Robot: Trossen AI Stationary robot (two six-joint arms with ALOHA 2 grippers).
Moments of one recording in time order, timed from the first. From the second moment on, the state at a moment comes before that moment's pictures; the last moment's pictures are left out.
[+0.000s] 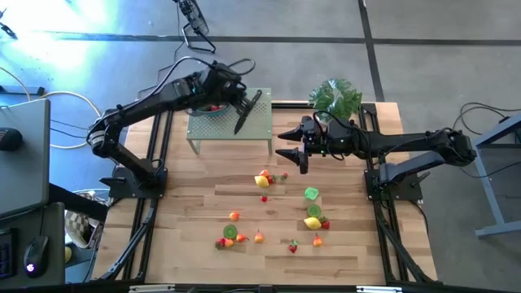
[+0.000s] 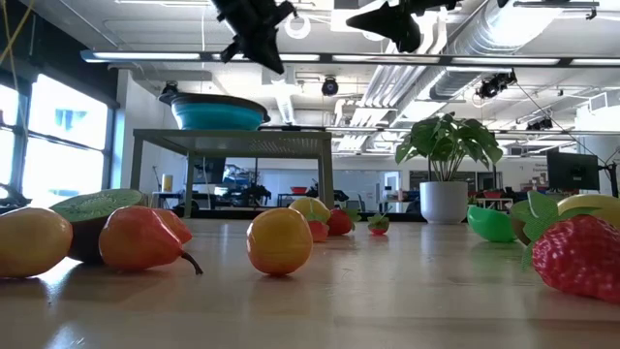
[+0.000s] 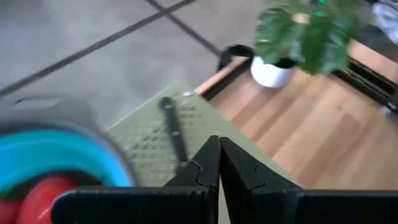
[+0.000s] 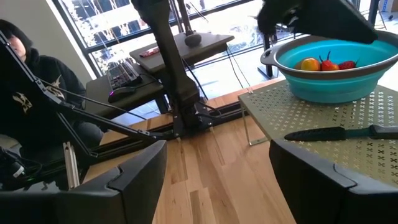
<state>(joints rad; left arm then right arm) 0.46 1.49 1.58 -0.68 -0.21 -0.27 -0.09 1.21 0.91 0.17 0.00 0.29</state>
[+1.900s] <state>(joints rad) 0.13 1.06 1.03 -0.06 -0.14 -0.15 -0.09 1.21 0.91 0.17 -0.05 0.31</state>
